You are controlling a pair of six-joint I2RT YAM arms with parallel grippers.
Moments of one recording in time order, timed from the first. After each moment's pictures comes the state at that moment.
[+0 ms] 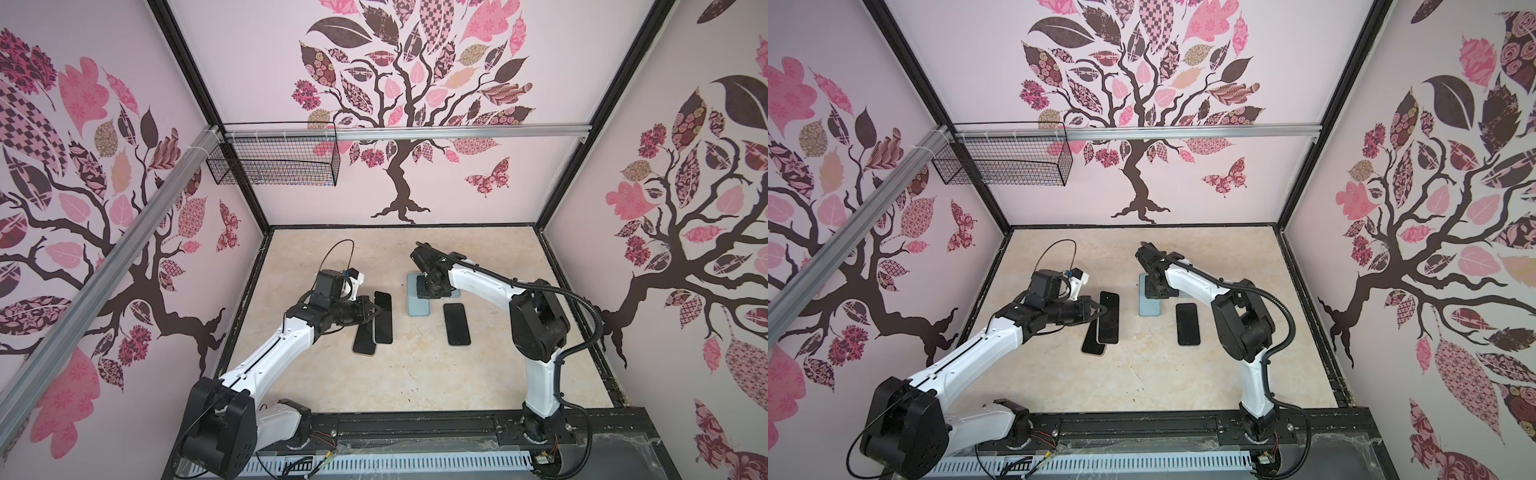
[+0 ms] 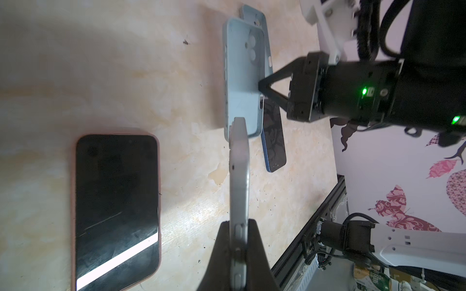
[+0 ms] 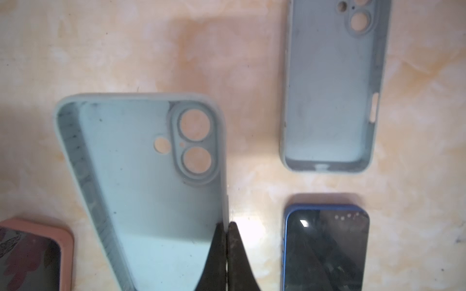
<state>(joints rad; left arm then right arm) -0.39 1.26 0.80 -0.35 0.54 -0.53 0.60 2.04 1.61 -0.81 0.17 0.57</state>
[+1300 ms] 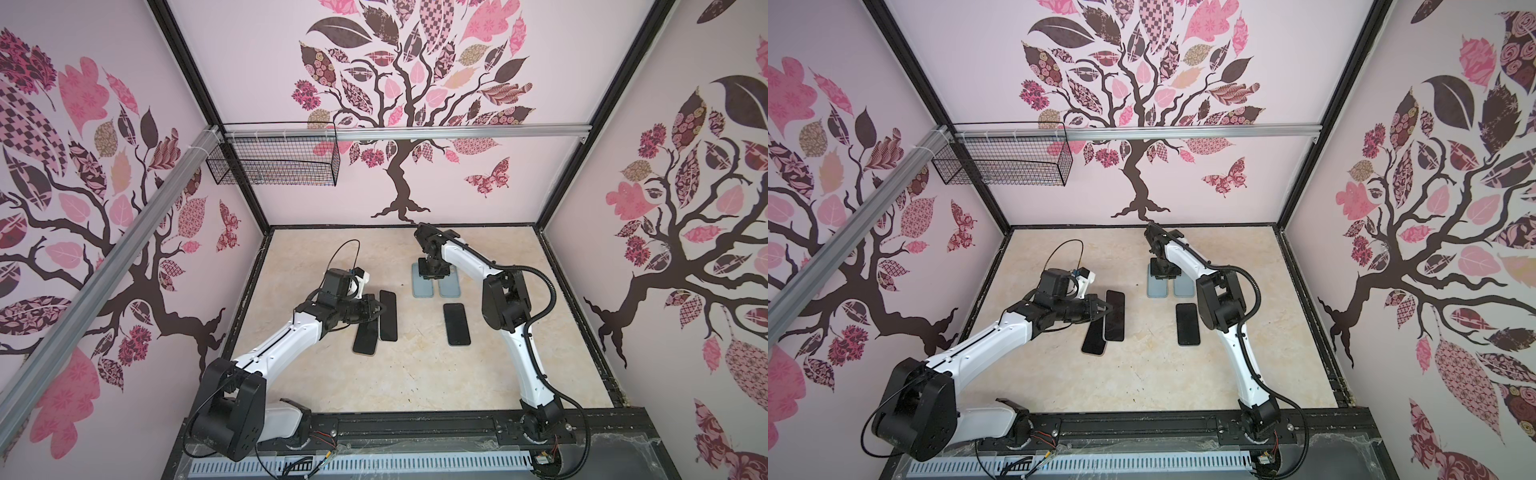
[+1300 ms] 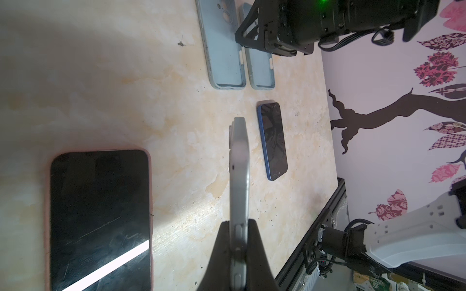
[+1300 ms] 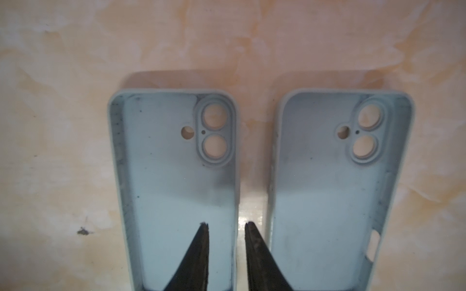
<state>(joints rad) -0.40 1.32 0.80 -0.23 0.55 -0.57 0.47 2.38 2.09 -1.01 0.10 0.46</state>
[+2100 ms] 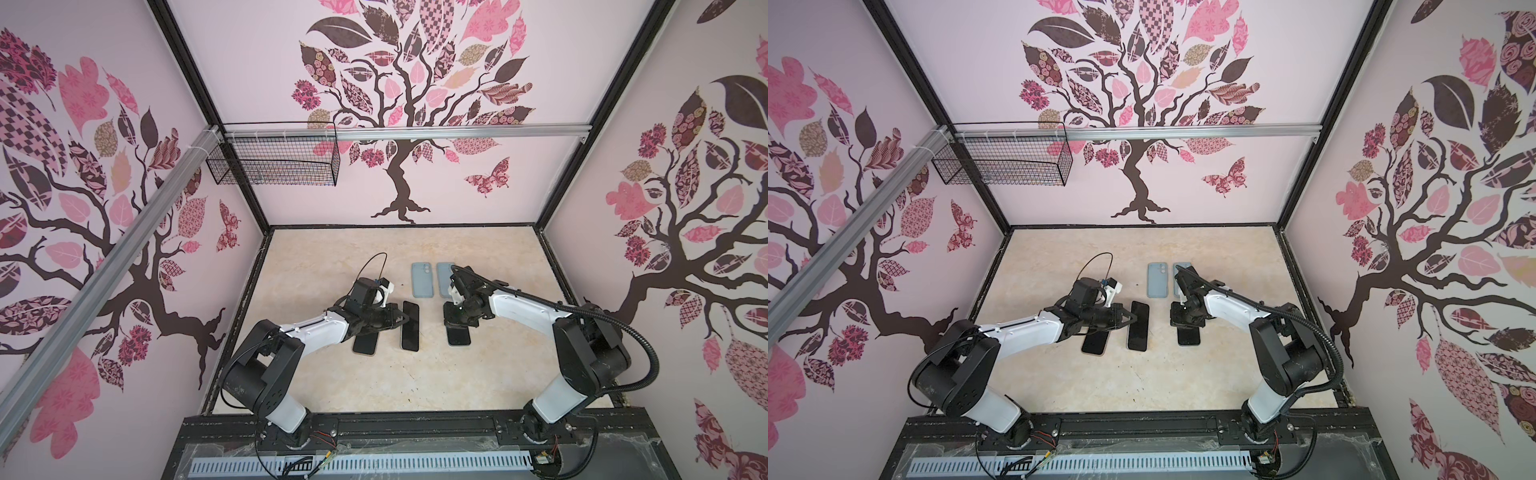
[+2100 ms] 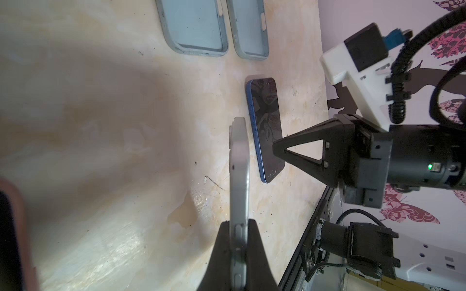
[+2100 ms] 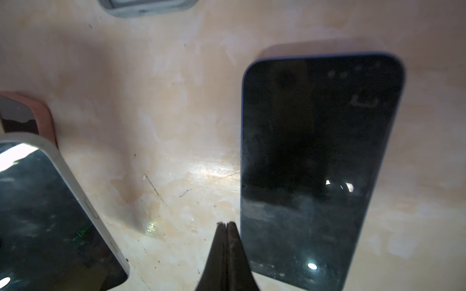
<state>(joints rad) -0.57 1.59 0.77 0.09 0.56 -0.70 0.47 1.64 0.99 -0.59 -0.22 0.53</state>
